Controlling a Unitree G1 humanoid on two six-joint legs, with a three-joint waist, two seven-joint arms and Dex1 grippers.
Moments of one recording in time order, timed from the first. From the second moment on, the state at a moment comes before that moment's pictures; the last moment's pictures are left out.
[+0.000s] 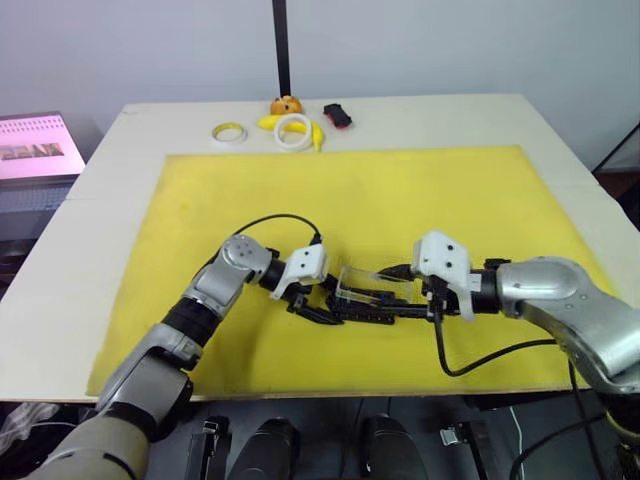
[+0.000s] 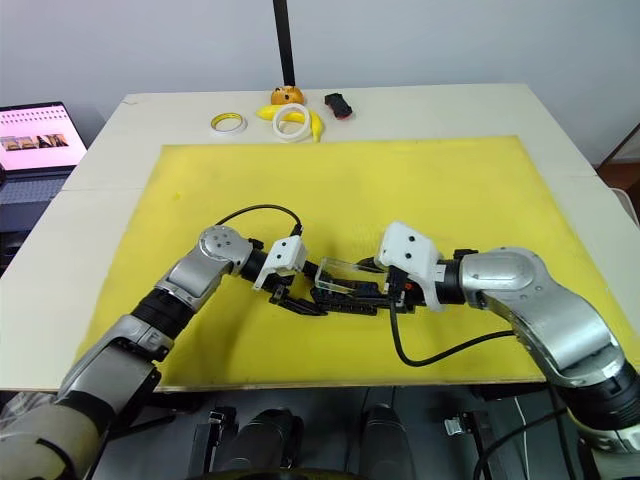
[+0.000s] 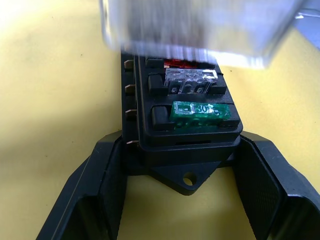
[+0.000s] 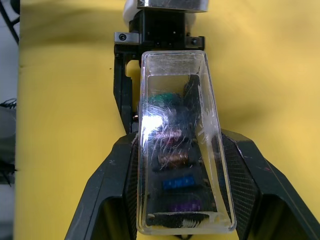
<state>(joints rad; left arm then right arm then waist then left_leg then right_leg) -0.76 0.38 -0.45 0.48 -0.15 0.01 -1.39 -0.37 -0.91 0.13 -0.56 0.49 0.73 0.91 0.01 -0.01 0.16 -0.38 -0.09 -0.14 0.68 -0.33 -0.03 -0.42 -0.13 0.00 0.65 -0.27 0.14</state>
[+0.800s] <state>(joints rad) -0.76 0.37 -0.43 0.48 -0.12 0.01 -1.40 -0.40 -0.88 0.25 -0.42 0.31 0.56 1.02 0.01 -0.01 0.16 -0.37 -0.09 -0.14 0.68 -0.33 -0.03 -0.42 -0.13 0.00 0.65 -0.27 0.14</state>
